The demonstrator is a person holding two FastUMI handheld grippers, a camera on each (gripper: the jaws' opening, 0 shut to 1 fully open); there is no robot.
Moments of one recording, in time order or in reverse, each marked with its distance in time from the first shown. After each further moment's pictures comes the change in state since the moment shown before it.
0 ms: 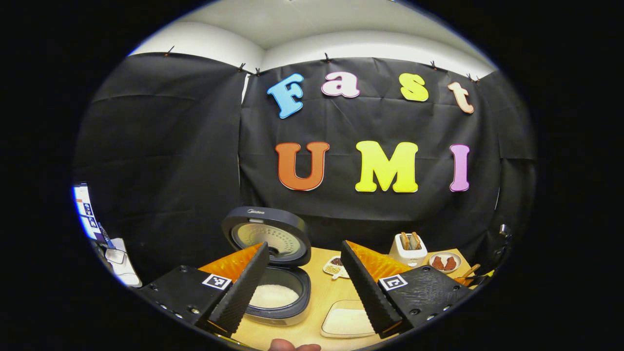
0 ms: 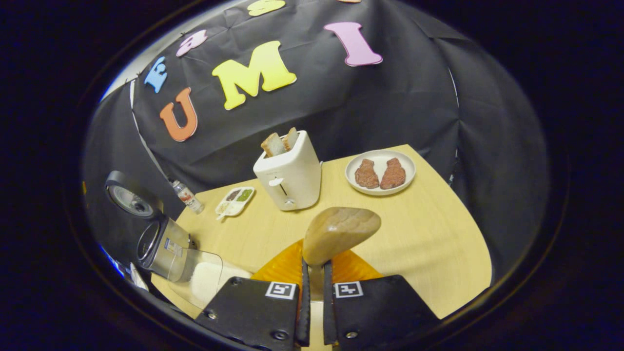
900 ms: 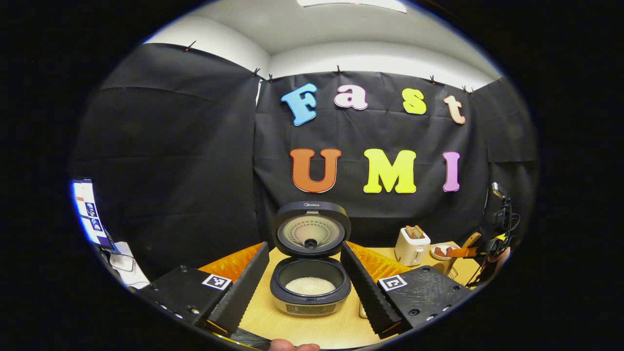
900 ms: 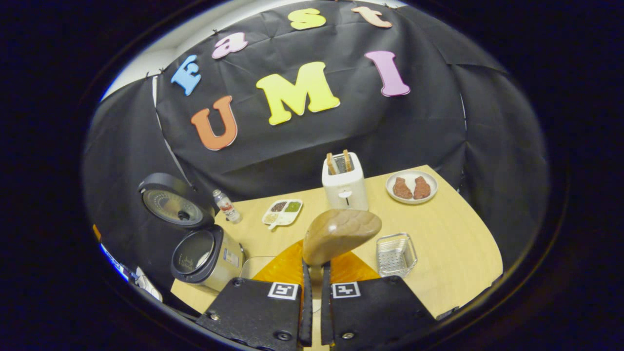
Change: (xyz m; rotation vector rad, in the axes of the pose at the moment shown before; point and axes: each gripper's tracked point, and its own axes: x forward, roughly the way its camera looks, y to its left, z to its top) left arm -0.076 0.120 -0.014 0.012 -0.023 -0.070; right arm -0.076 0.186 -0.023 -0.057 -0.088 0.040
